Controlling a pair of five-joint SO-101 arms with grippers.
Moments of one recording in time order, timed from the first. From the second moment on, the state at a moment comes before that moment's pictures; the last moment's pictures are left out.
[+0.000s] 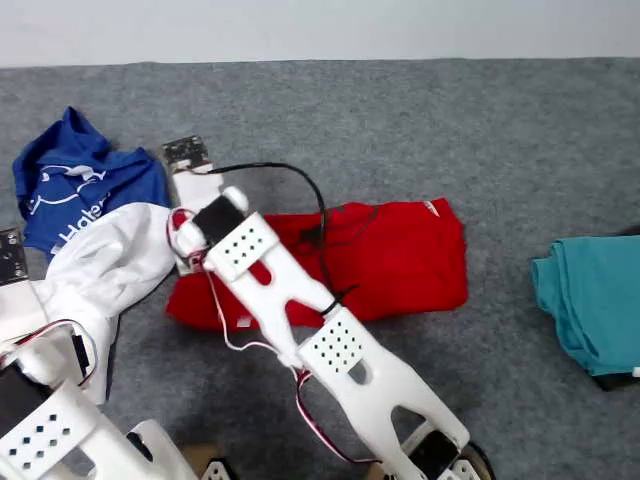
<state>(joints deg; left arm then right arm) -48.0 -58.4 39.3 96.3 -16.0 -48.2 73.5 -93.3 100.2 -22.6</state>
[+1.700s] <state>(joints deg) -48.0 -58.4 39.3 96.3 -16.0 -2.0 21.4 -22.4 100.4 19.3</state>
